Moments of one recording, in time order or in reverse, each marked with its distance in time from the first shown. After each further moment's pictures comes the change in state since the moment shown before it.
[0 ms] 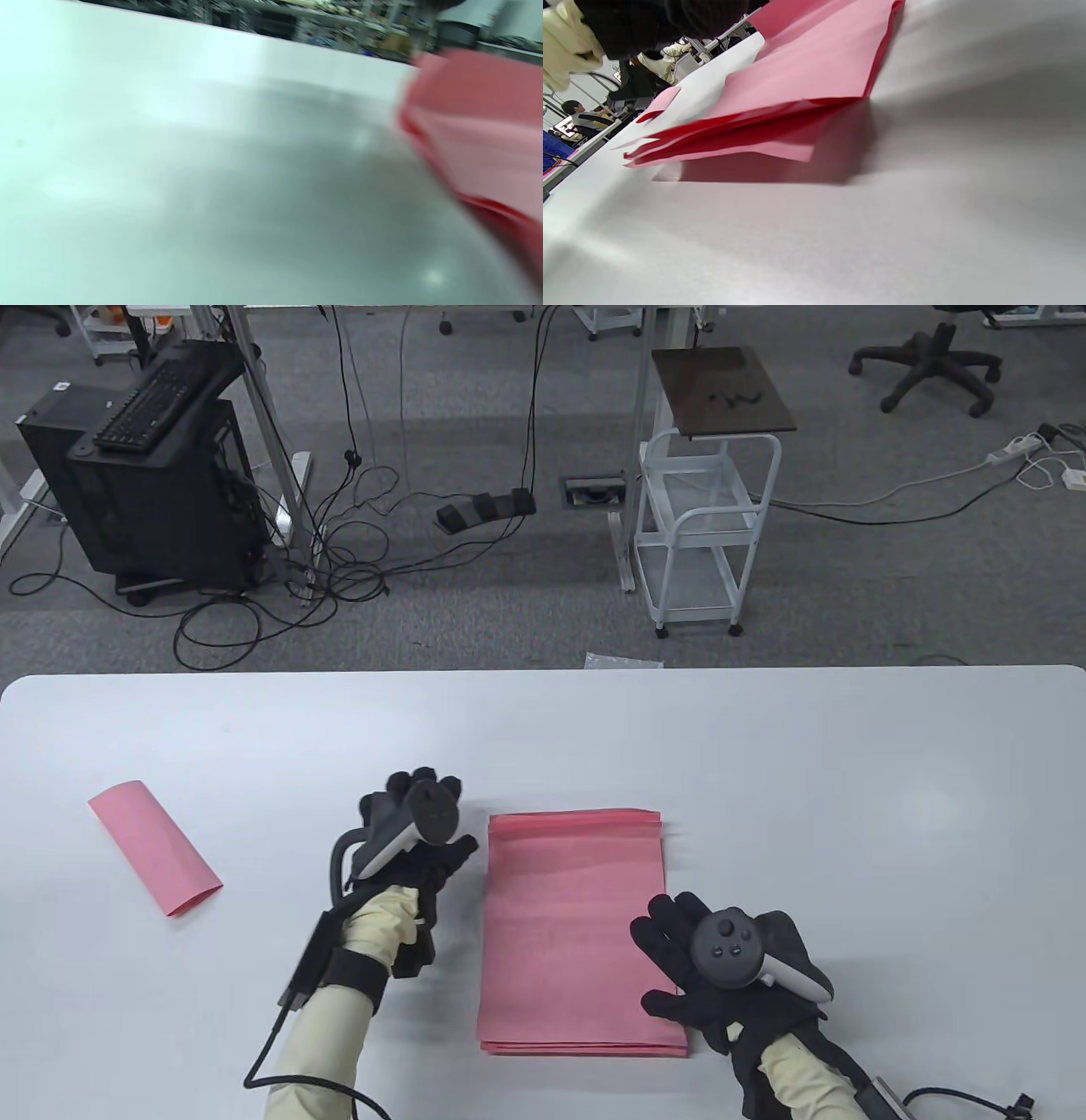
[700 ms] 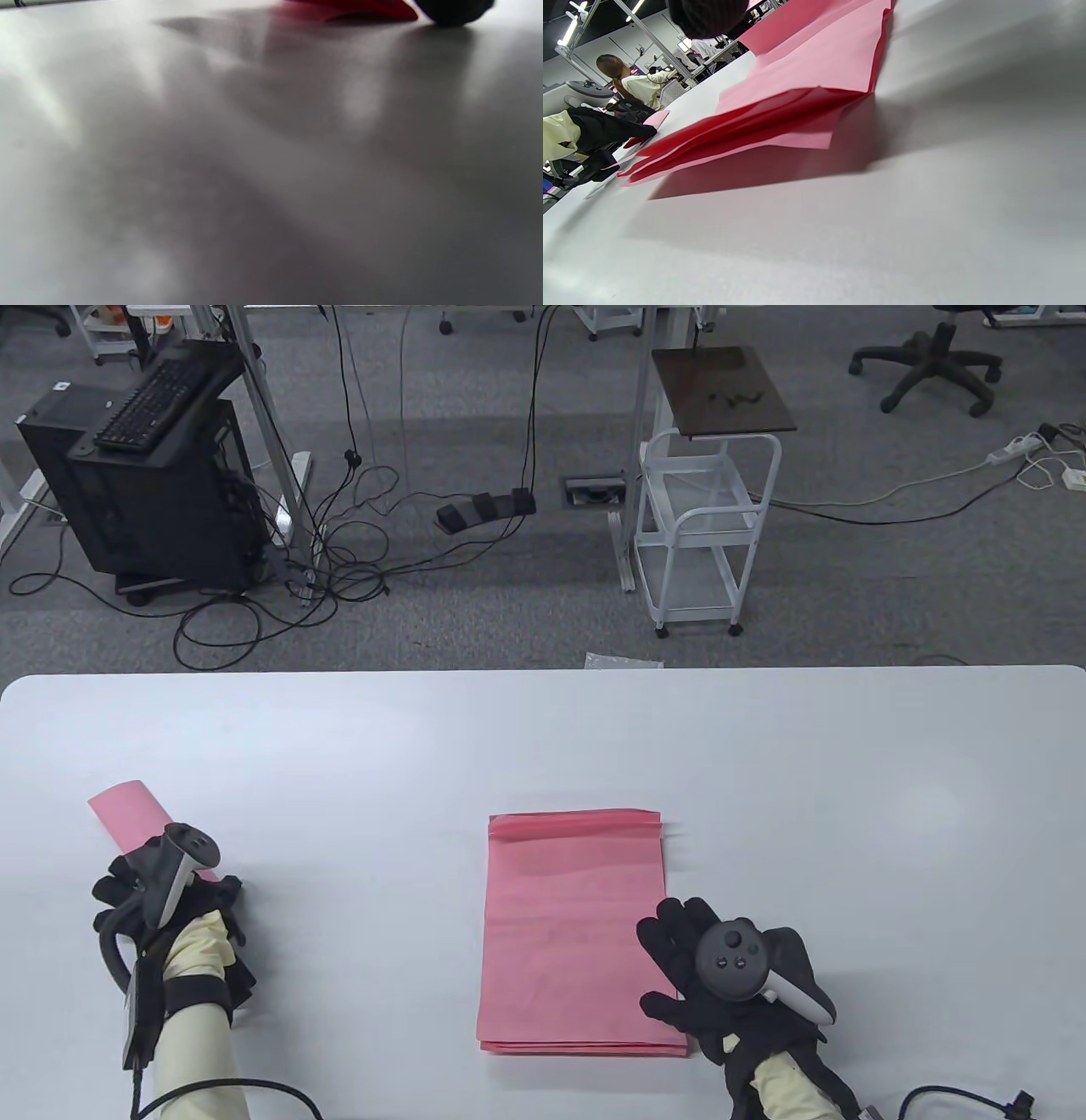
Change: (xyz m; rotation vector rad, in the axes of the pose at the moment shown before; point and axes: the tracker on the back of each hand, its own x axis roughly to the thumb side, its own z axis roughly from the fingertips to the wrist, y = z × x) left_hand -0.221 -0.018 0.013 -0.075 0.713 0.132; right_hand -0.003 0.009 0.005 -0.062 0.062 -0.057
